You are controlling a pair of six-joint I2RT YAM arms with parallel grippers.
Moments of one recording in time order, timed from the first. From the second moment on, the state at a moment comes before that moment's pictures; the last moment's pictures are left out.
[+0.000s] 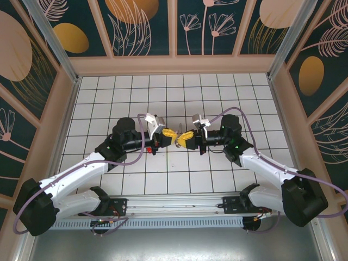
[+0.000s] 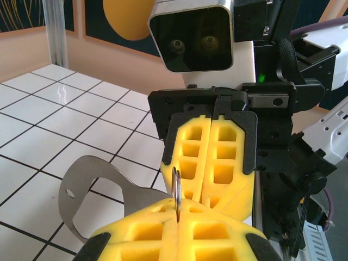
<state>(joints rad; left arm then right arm) -0.72 1.09 0.68 0.22 0.61 -0.12 0.56 1.15 0.56 0.50 -1.07 0.23</state>
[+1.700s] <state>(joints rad) -0.81 0.97 0.79 0.05 0.48 0.02 0.52 1.02 0.54 0.62 -1.08 0.25</state>
